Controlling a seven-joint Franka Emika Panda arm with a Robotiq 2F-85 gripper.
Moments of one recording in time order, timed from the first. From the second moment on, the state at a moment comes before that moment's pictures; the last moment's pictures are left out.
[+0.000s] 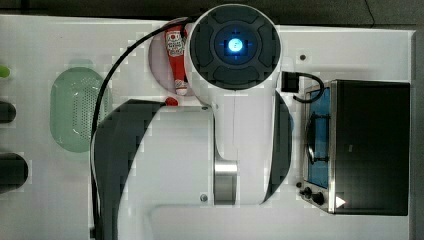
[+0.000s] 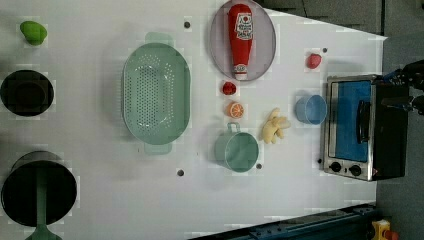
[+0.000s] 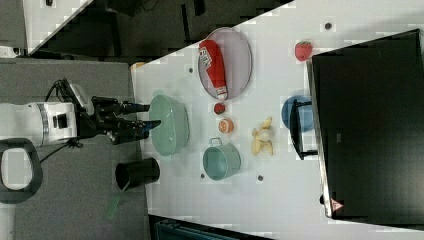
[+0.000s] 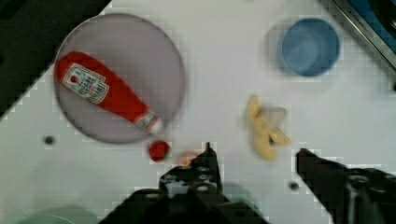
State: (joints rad) arm 0.01 -0.03 -0.01 -1.80 -0.02 0.20 0.05
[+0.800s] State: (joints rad) arm -0.02 -0.49 -0.03 -2.01 -0.03 0.10 0.06
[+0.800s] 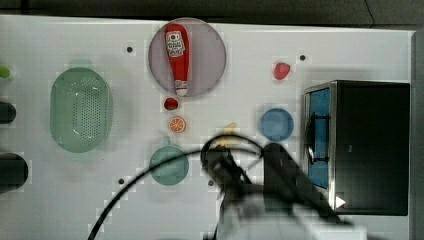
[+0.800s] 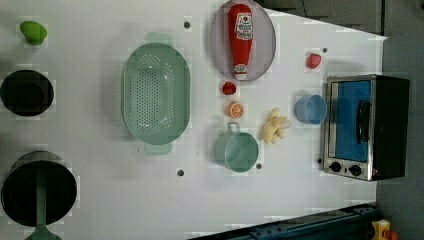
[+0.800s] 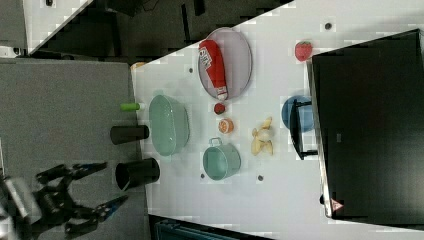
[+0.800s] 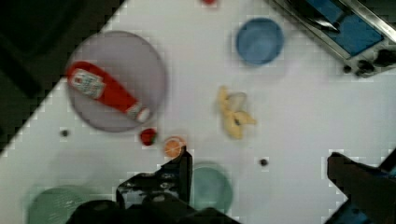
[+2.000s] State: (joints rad) arm -0.02 0.15 -0.02 -2.36 -0.02 0.84 0.06
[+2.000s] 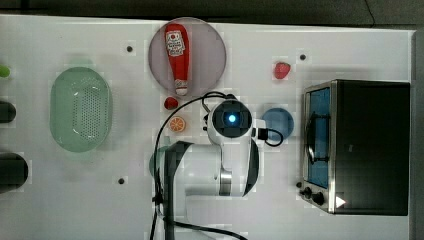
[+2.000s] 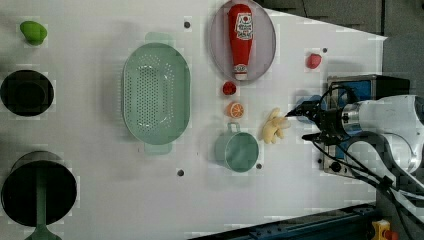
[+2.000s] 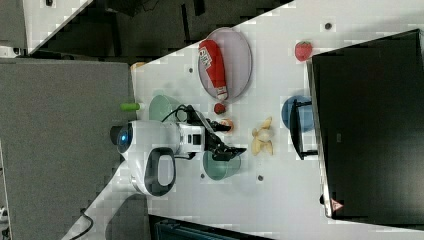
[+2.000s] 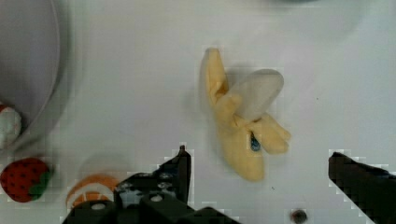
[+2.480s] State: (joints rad) arm -0.03 0.26 -0.05 -2.45 -0.01 1.05 0.06
